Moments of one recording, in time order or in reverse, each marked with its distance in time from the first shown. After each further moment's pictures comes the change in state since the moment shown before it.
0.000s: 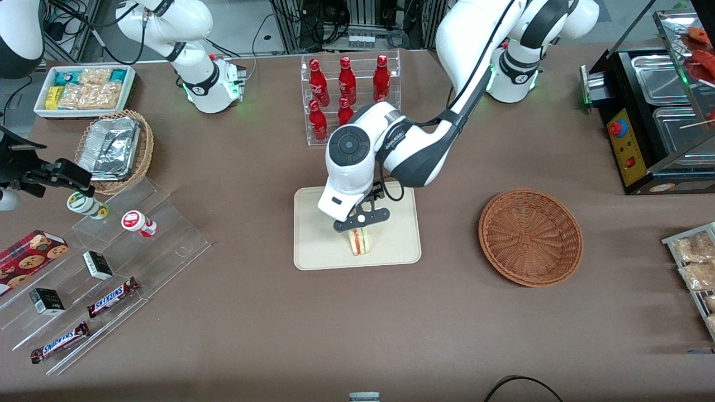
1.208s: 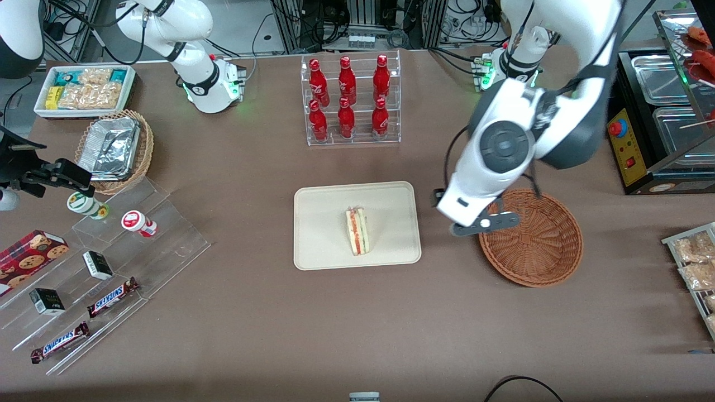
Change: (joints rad) arm 0.333 -0.441 0.024 -0.429 0.040 -0.161 0.461
